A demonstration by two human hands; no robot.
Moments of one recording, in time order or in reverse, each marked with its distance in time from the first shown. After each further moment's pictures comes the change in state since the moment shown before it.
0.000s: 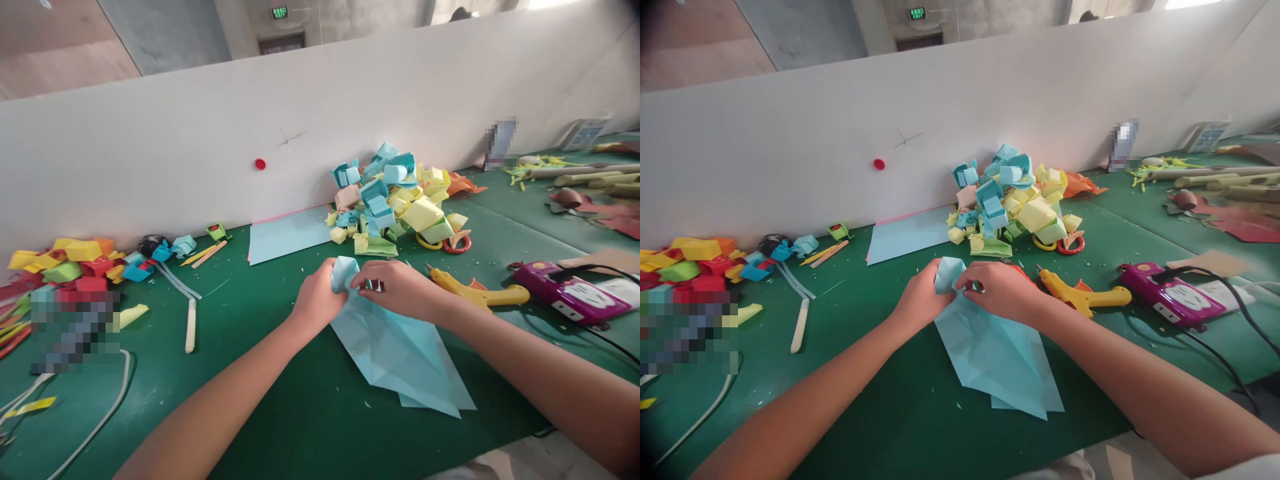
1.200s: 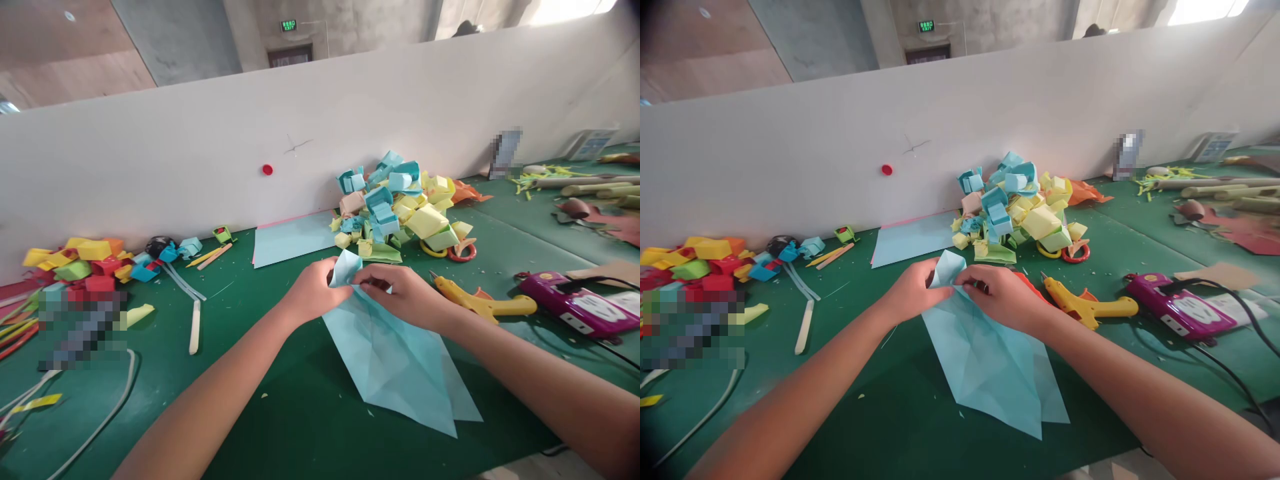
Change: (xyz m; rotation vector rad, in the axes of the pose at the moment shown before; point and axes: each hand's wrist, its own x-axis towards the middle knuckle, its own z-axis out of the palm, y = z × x) left_hand 0.004 0.014 -0.035 -0.172 -0.137 0.104; right_hand -0.002 -0.006 0.002 0.241 0.075 -0.010
